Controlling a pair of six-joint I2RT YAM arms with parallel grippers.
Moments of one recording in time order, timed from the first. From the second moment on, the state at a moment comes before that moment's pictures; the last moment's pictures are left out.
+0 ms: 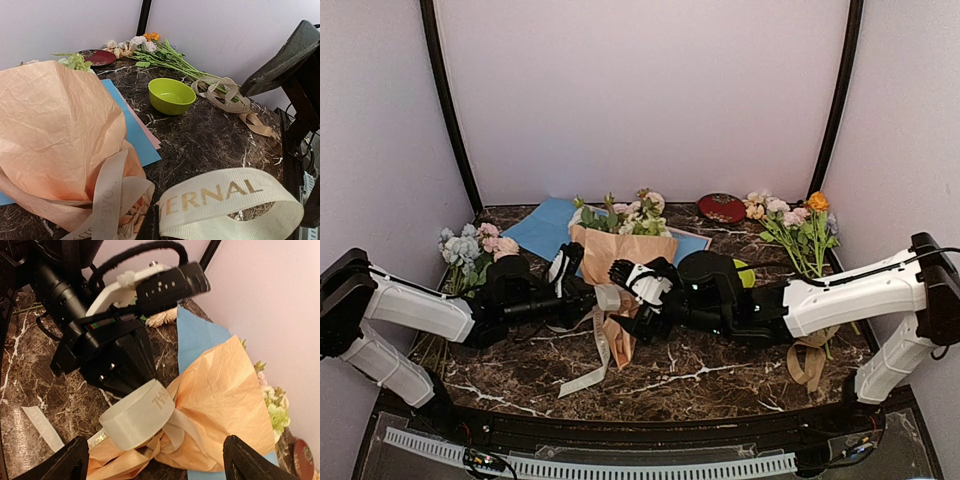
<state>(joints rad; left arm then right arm) -0.77 1.42 0.47 0.69 0.27 -0.16 1.22 1.55 0.94 0.24 0.22 -0.30</state>
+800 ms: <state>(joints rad) -0.77 1.46 0.49 0.66 0.32 -0.15 1.28 1.74 1.10 0.20 0.39 -0.56</state>
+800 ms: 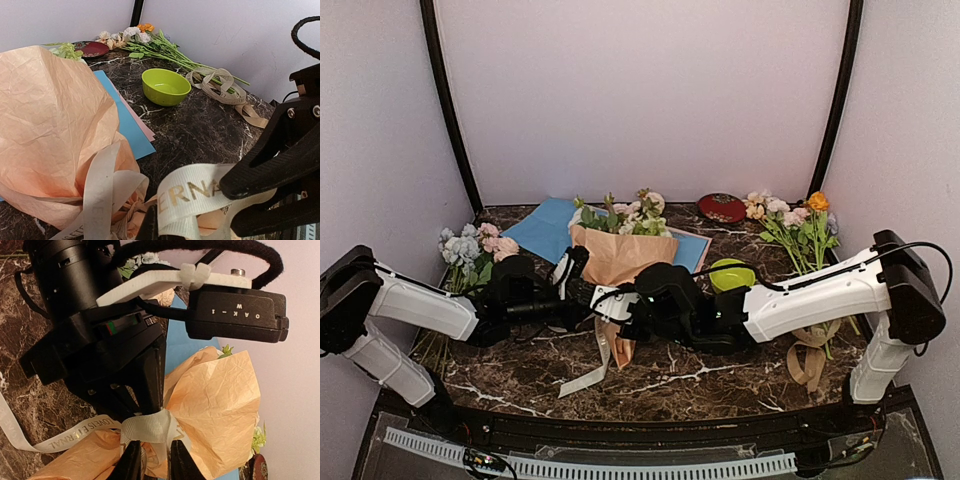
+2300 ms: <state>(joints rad) -0.47 1.48 0.61 -0.08 0.10 -0.35 1.18 1.68 1.14 0.05 0.29 -0.30</state>
